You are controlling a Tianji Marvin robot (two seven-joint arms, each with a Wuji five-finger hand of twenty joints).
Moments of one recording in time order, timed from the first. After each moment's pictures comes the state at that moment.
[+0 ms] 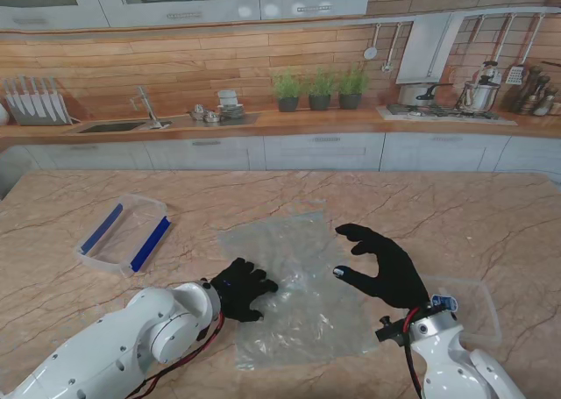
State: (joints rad) left arm 1.32 -0.99 -0.75 -1.60 0.99 -0.02 -0.36; right arm -1.92 -1.15 1.41 -1.82 -0.53 -0.37 -0.26; left_hand 0.75 -0.29 0.49 -0.05 0.19 0.14 0.42 0.36 0.22 0.26 0.30 0.29 0.09 0.30 0.25 0.32 0.00 0.19 0.11 0.38; right_hand 0.33 -0.48 0.59 -0.03 0.43 -0.04 0.42 0.52 0.63 0.23 0.40 0.34 0.70 0.20 0.40 0.56 0.29 0.30 0.61 0.82
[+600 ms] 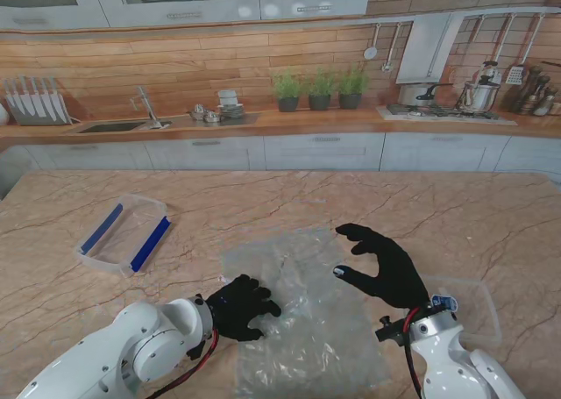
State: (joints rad) left arm 1.47 -0.99 -0.89 -1.68 0.99 -0.15 -0.38; right arm -1.93 -1.15 1.41 -1.82 -0.52 -0.37 -0.26; left_hand 0.78 -0.28 0.49 -0.05 0.29 0.07 0.46 0.37 0.23 0.26 0.31 0.29 0.09 0.30 0.26 0.32 0.01 0.18 0.11 0.37; right_hand 0.33 -0.48 0.59 -0.03 0.44 -0.04 0.42 0.52 0.63 0.23 0.40 0.34 0.70 0.20 0.40 0.56 0.29 0.30 0.61 0.82
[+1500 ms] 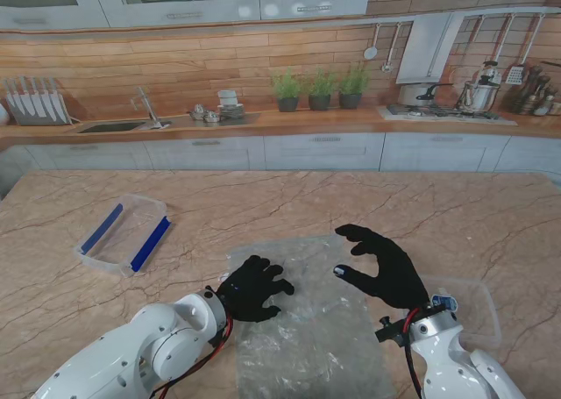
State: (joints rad) left arm 1.40 -1.03 -0.79 -1.60 0.95 -0.06 -0.14; right arm -1.93 -1.15 1.41 -1.83 -0.52 -0.37 -0.25; left_hand 0.78 -0.25 0.51 -0.05 0.33 0.05 0.53 0.40 0.23 0.26 0.31 0.29 0.09 0.30 0.29 0.32 0.03 0.18 0.11 0.37; right_hand 0.33 -0.46 0.59 -0.03 0.45 -0.04 0.42 0.52 0.63 0.23 0.39 0.34 0.70 0.20 0.40 0.56 0.29 0.30 0.61 0.82
